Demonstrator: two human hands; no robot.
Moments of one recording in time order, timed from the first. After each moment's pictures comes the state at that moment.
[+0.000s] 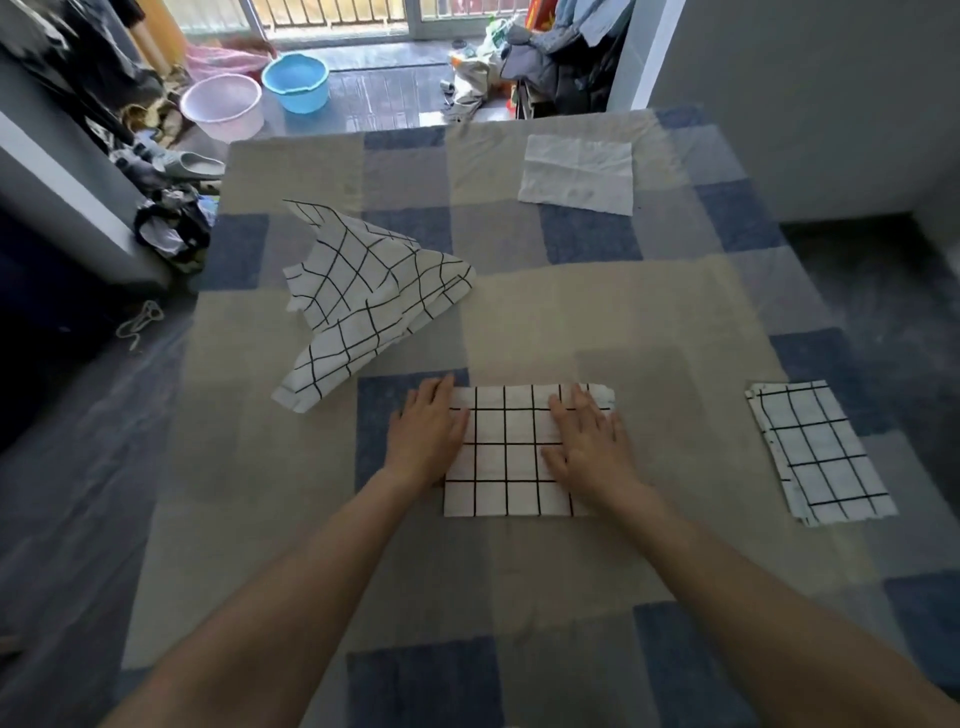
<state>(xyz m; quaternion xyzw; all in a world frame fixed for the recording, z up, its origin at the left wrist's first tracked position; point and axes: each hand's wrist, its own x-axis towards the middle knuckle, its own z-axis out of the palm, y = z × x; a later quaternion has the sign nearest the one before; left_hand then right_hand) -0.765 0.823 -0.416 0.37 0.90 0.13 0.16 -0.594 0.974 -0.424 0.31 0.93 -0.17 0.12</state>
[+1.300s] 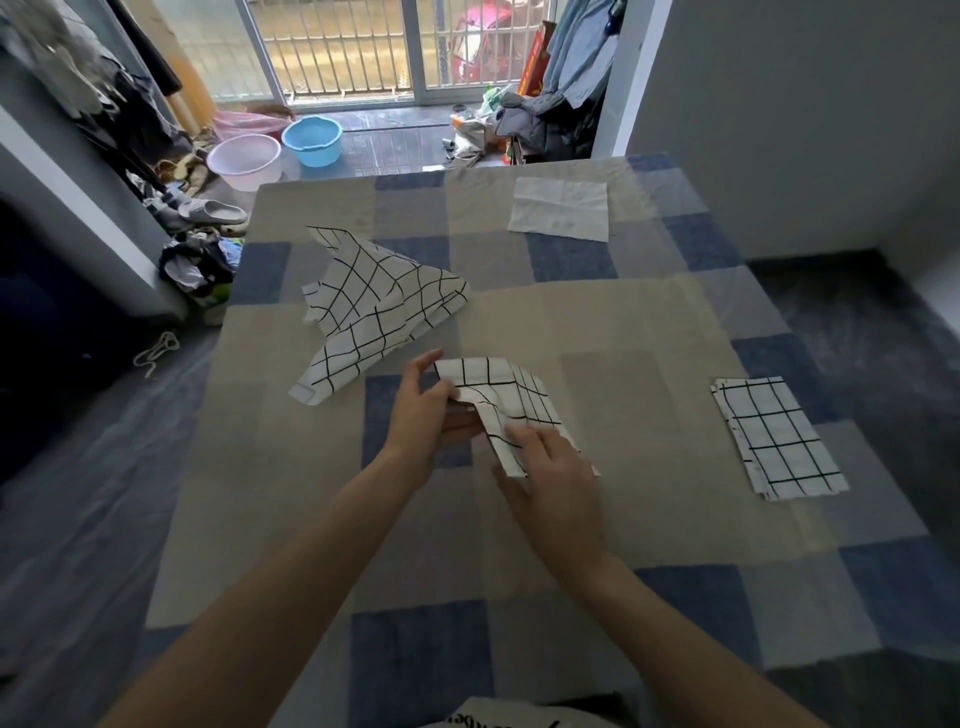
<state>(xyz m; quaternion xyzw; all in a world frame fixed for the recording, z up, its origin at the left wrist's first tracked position) -0.708 0.808 -0.303 0.02 0.64 0.68 0.35 -0.551 0.863 -0.340 0.30 0.90 -0.24 -0.22</state>
